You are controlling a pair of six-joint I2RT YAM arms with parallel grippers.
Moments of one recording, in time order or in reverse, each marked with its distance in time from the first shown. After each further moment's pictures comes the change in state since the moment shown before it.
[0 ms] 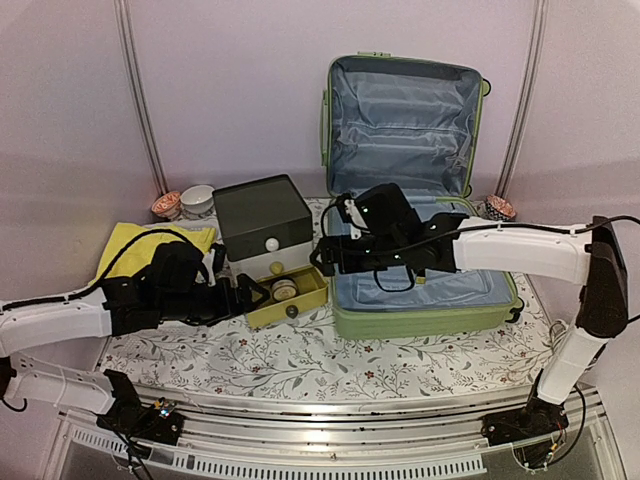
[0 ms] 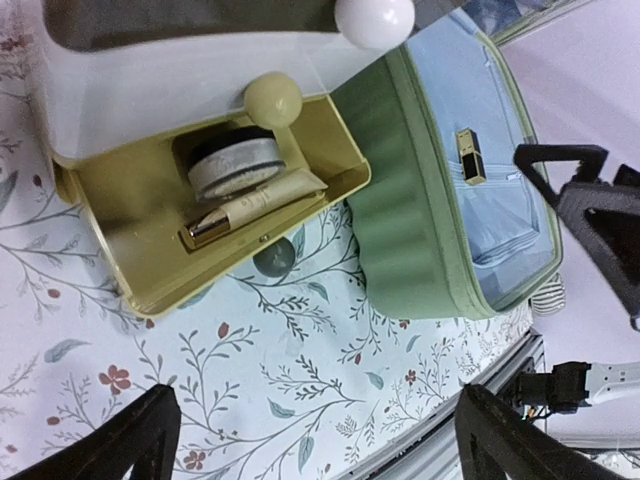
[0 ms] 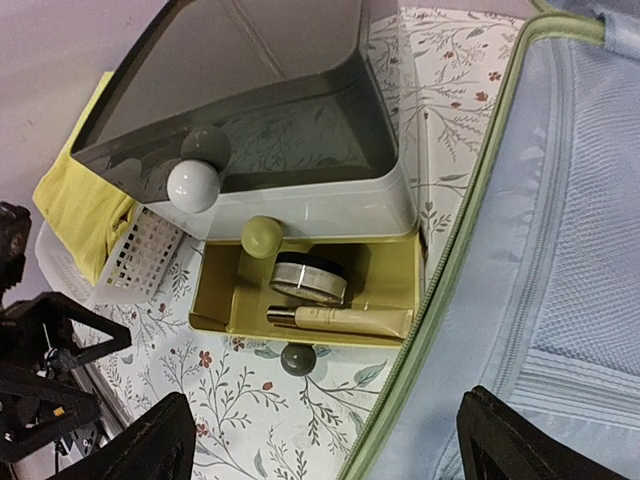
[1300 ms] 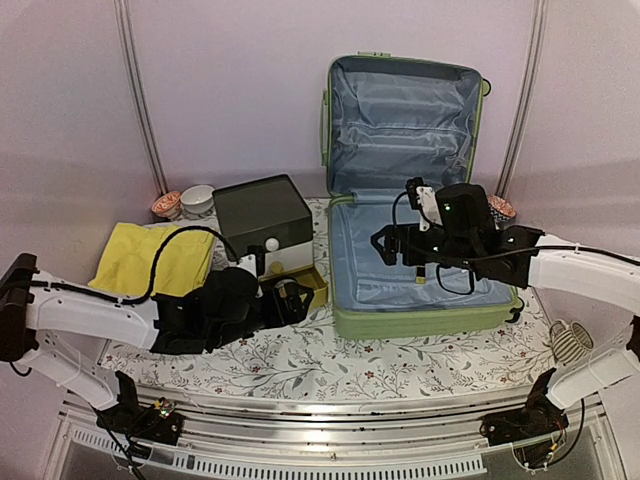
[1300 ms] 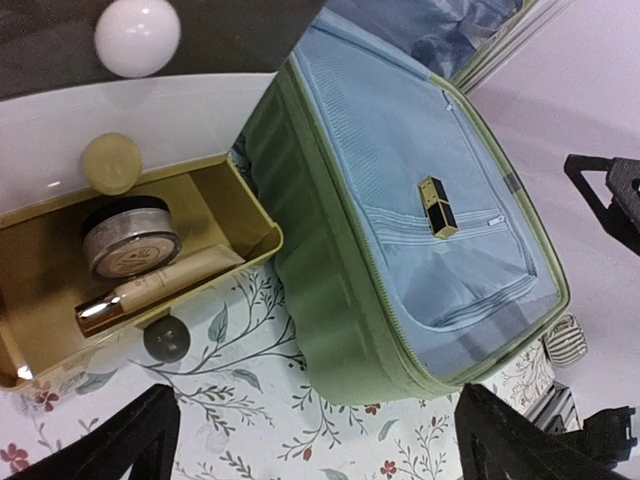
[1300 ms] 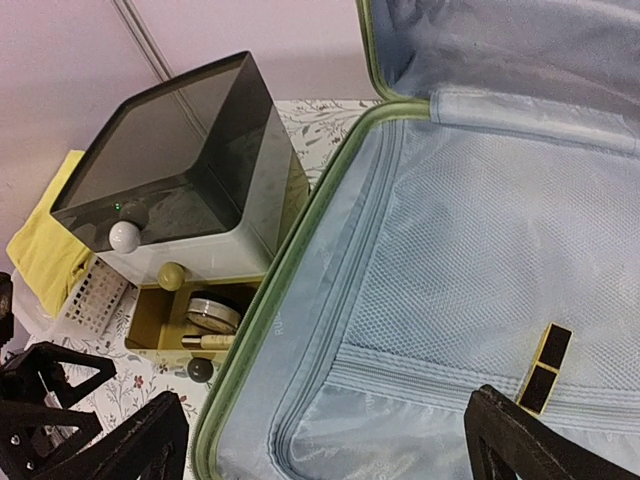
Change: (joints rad) left arm -0.342 0.311 0.054 0.377 -0.492 -0.048; right arm -0.129 -0.414 -0.344 0.084 0.128 -0.117
